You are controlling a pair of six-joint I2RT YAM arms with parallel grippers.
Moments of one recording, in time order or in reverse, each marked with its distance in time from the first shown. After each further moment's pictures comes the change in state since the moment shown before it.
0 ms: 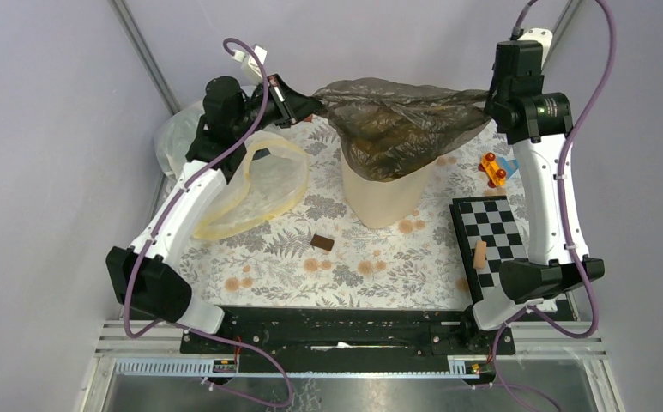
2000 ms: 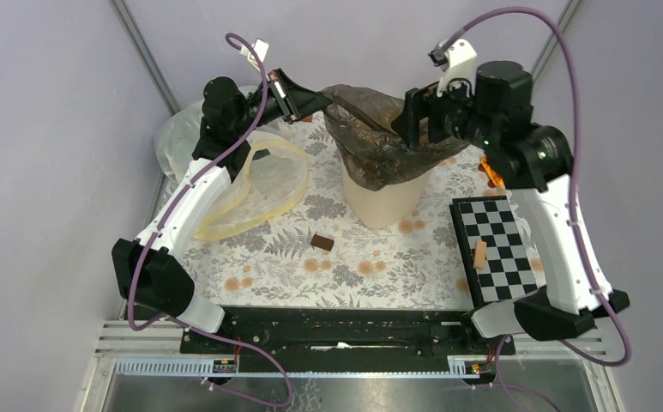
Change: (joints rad) left arm 0.001 0.044 -0.021 0.270 0.188 -0.216; right arm 0.309 -0.163 -0.102 0.105 -0.707 -0.148
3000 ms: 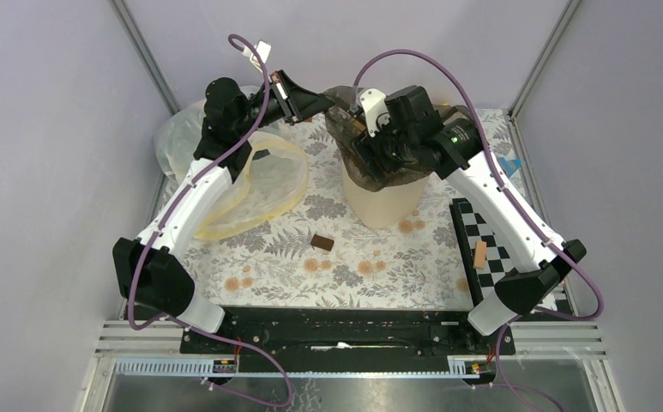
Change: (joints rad) left arm -0.006 0.002 -0.006 0.000 0.008 -0.003; right arm 0.196 0.153 -0.108 -0.091 0.113 -0.211
